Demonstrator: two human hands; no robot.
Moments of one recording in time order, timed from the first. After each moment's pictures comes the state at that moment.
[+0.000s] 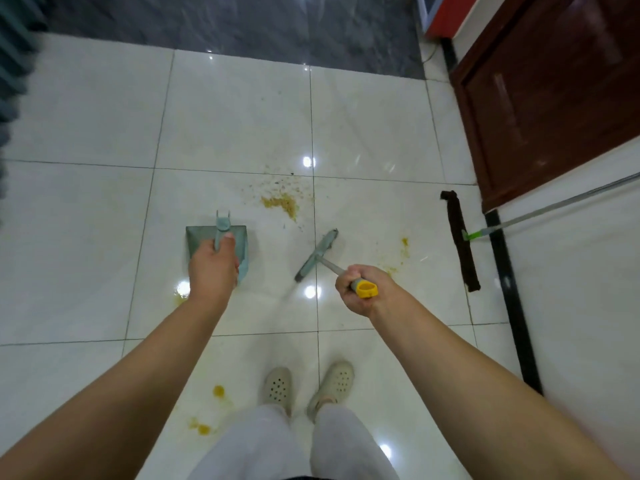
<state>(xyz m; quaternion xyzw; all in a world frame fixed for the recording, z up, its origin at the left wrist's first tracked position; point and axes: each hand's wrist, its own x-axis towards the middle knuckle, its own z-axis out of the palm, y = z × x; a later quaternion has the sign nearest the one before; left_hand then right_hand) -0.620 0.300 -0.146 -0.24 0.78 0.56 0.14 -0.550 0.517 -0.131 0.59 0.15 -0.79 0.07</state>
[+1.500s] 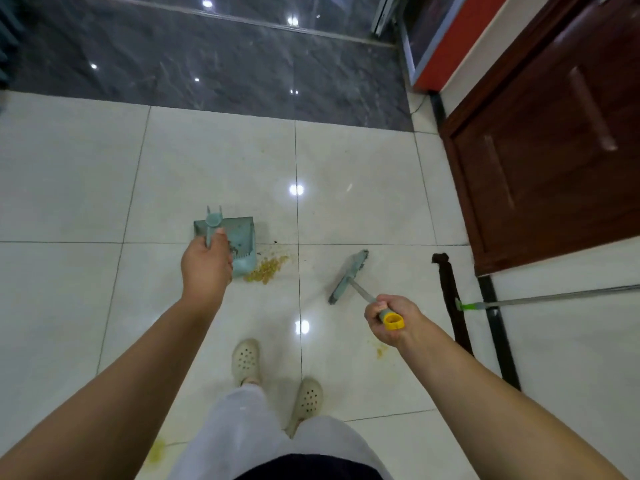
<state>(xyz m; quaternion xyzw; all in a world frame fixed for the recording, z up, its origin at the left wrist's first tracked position) -0.944 0.446 -0.122 -0.24 0.72 0.63 0.13 -0.813 0.698 -0.125 0.63 0.15 -0.76 0.05</state>
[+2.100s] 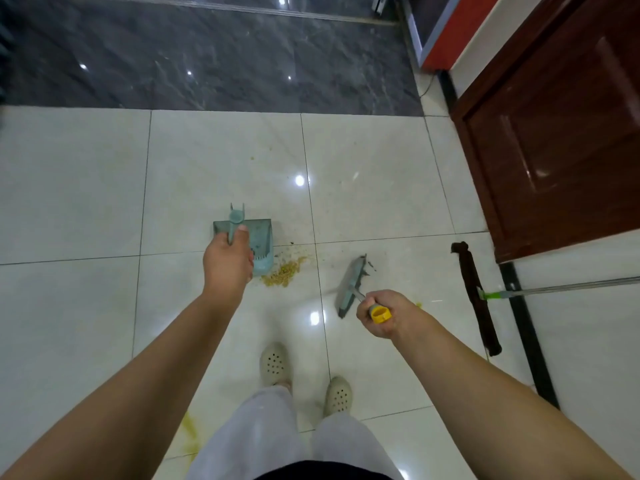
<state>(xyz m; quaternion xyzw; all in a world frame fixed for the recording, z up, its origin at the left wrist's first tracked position) -1.020 0.418 -0.138 -0.21 0.73 0.62 0.19 -0.891 0.631 -0.154 0.67 0.21 -0.71 0.10</state>
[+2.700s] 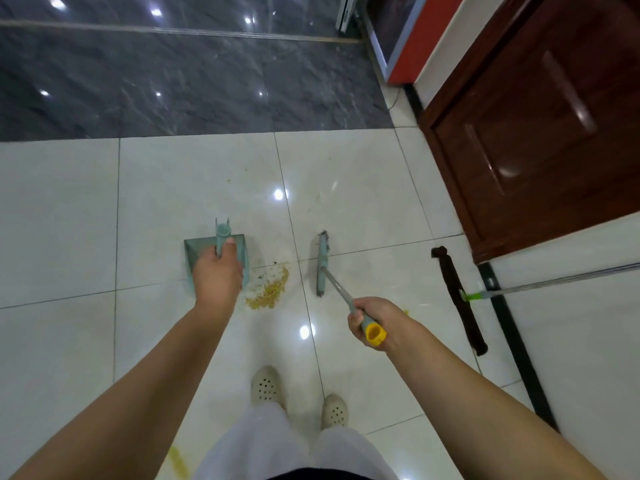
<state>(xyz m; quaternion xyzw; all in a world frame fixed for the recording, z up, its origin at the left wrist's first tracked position) -1.057 0.448 -0.136 -0.20 0.76 0.60 0.17 -0.909 0.647 -0.135 0.65 0.28 -0.69 0.15</state>
